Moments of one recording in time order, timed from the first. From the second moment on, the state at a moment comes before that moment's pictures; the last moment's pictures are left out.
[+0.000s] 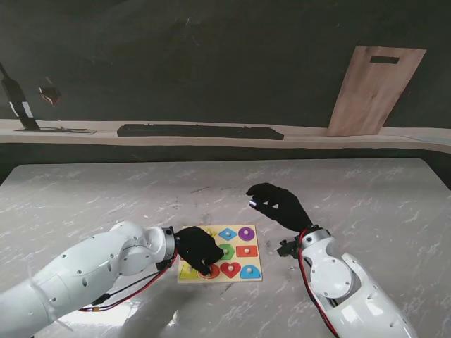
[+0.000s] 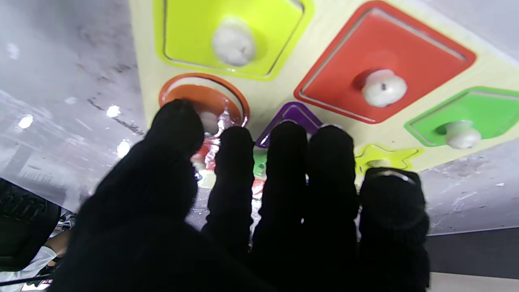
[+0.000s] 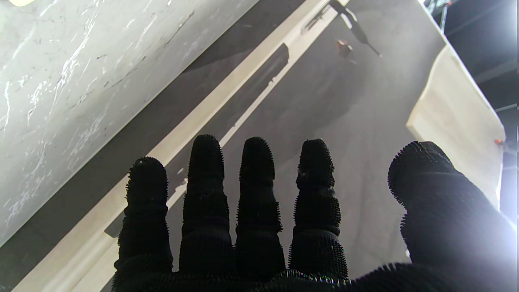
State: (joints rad) left arm 0.93 -1.05 -0.46 -1.17 0.87 -0.49 -0.07; right arm -1.43 -1.18 1.18 -1.38 -0.29 -0.35 -0.18; left_hand 0.80 -0.46 0.46 -0.08 0.66 0.04 1.25 0.69 0.95 0.17 0.92 0.90 0.91 0.19 1.14 0.85 0.71 0.34 1.67 0.68; right_hand 0.35 -0.35 0.58 -0.05 0.53 -0.16 0.62 0.56 0.67 0.02 0.69 0.37 0.70 0.12 0.41 0.52 0.24 0.29 0.88 0.50
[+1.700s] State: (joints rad) left arm 1.26 -1.09 -0.93 -1.36 0.82 -0.36 0.09; right arm -1.45 -1.18 1.19 -1.39 -0.29 -0.39 -0.18; left_hand 0.74 -0.18 0.05 -0.07 0.56 0.17 0.58 0.44 0.60 0.25 0.51 0.56 0.59 0.24 0.76 0.76 0.31 0.34 1.32 0.69; right_hand 0.35 -0.35 0.58 -0.05 0.53 -0.16 0.62 0.56 0.67 0.02 0.69 0.37 0.70 0.12 0.41 0.53 0.24 0.29 0.88 0.50
